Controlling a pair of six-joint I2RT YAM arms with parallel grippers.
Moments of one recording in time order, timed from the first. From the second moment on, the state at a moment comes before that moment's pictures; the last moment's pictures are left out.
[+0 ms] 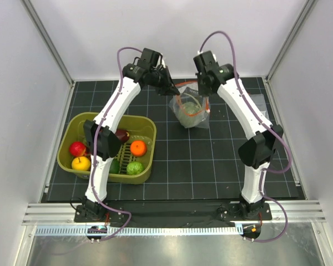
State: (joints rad) left arm -0.48 2.22 2.41 -0.97 0.42 -0.73; right arm 0.45 1.93 2.07 -1.09 0.34 0.26
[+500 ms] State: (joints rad) left arm -0.44 2.19 2.31 -0.92 0.46 -0.81; right arm 0.52 1.85 2.02 -1.28 0.35 0.37
